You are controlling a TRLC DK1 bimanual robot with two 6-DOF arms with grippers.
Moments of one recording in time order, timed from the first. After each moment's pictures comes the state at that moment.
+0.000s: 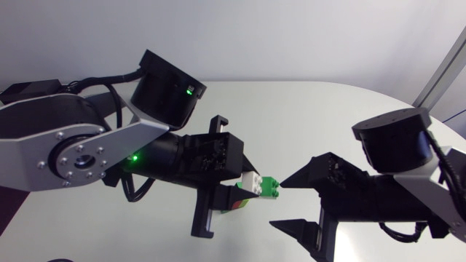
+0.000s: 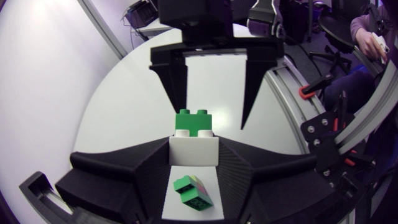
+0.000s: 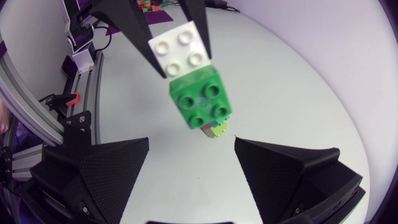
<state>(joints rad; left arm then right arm) -0.82 1.36 0.98 -0.37 0.42 0.85 0.58 0.92 0.60 -0.42 -0.38 -0.46</state>
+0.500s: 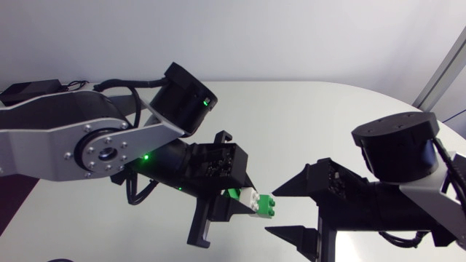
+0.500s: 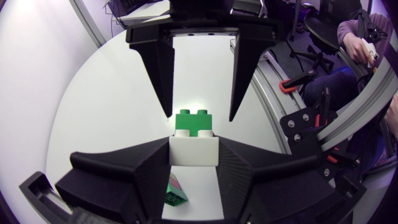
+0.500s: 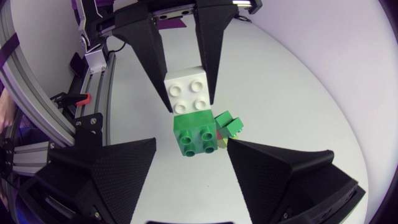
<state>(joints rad) -0.82 1.43 1.02 -0.50 0.47 0.87 0.67 0.89 0.59 -0.41 -0.38 -0.45</state>
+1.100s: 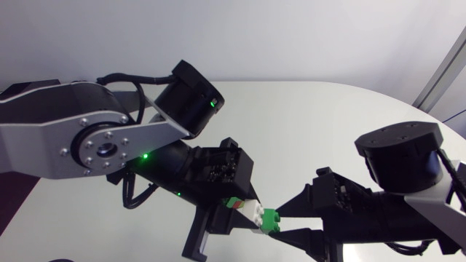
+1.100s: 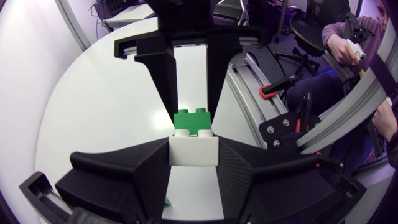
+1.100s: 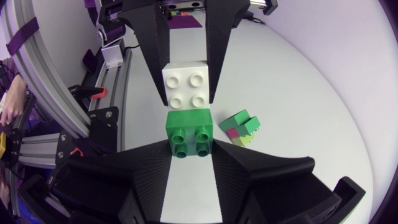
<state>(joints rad) -0.86 1.43 1.05 -0.60 0.52 0.87 0.67 0.84 0.57 -0.45 -0.47 -0.48</state>
